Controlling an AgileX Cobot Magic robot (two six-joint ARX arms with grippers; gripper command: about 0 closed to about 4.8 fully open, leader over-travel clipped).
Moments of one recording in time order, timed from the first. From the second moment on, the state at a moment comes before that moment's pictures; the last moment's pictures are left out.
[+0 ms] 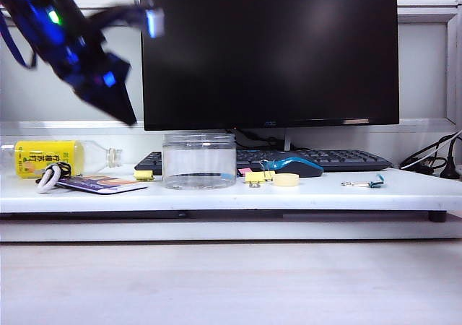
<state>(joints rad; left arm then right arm) -0.43 1.41 0.99 -0.28 0.03 0.62 0.03 0.01 0.15 -0.29 -0.34 0.47</state>
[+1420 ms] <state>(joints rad) -0.42 1.72 1.10 -0.15 -0.05 -0.04 0.03 0.01 0.15 -0.29 -0.33 0.46</state>
